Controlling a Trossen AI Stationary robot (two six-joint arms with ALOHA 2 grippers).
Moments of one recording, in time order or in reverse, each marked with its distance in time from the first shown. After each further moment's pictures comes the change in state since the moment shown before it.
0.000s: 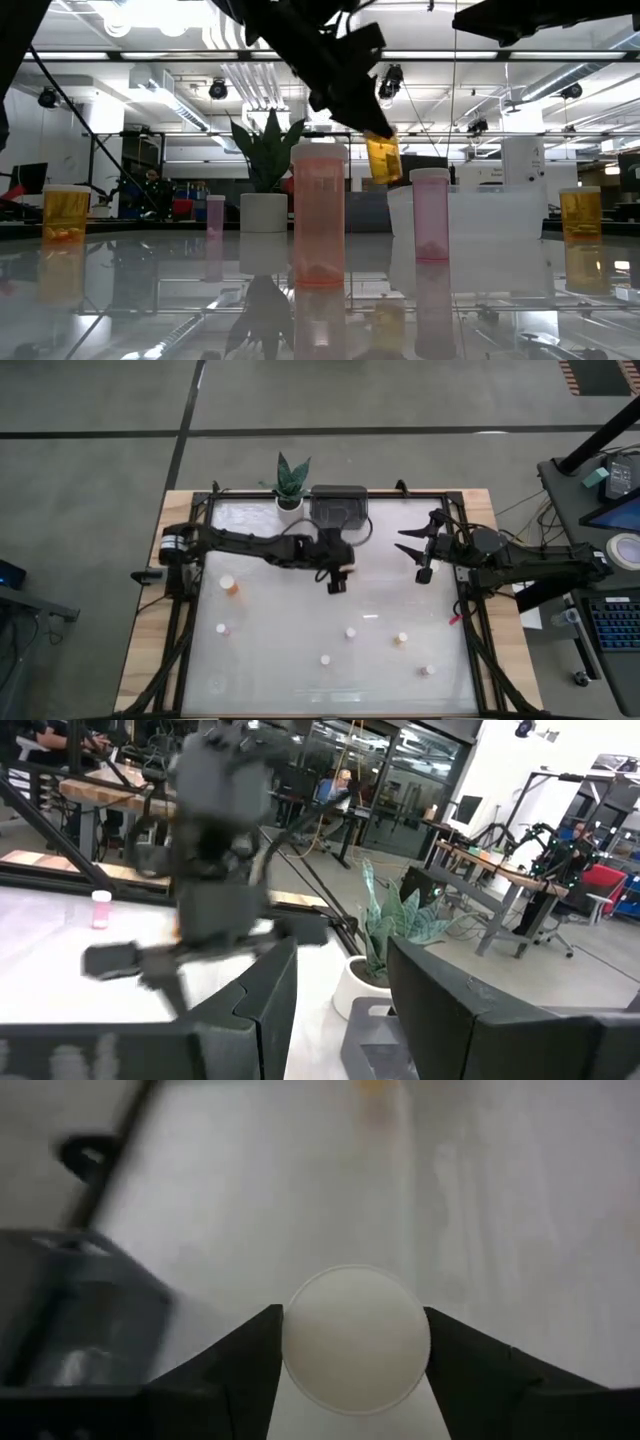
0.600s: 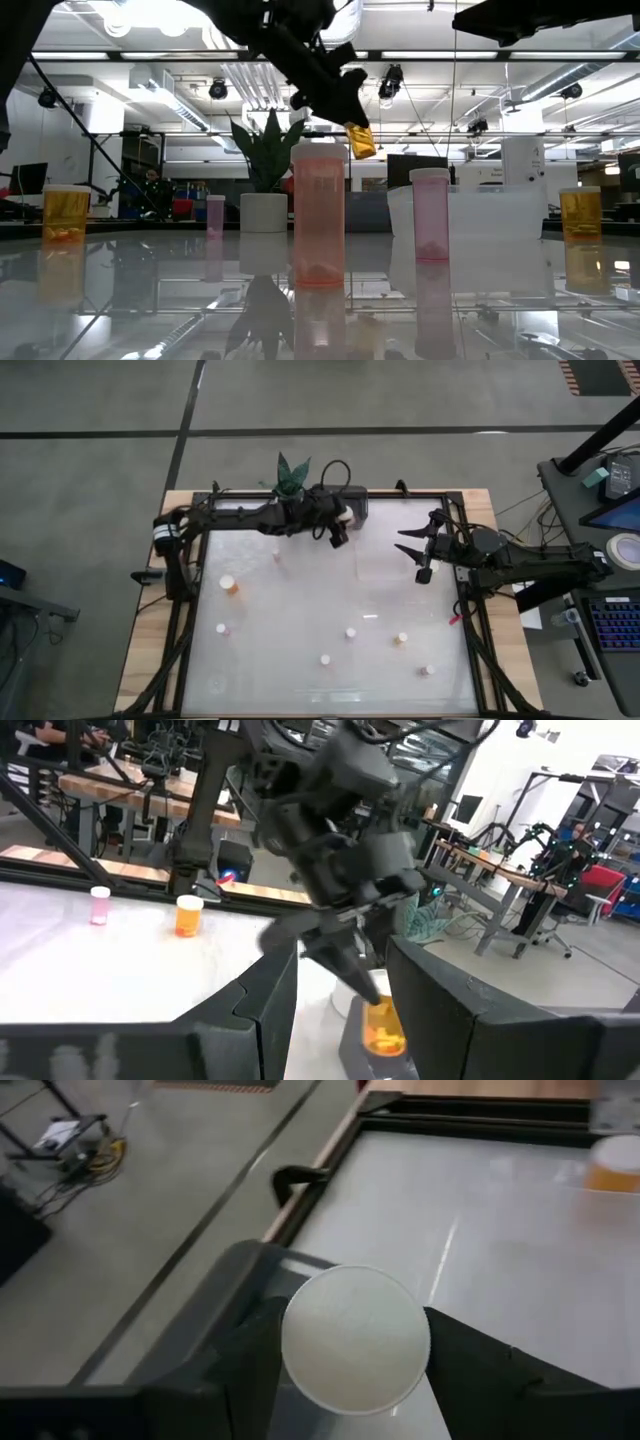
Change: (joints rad) left arm 0.225 -0.044 -0.002 0.126 -0.075 -0.009; right arm 0.000 0.001 0.000 -0.002 0.000 -0.007
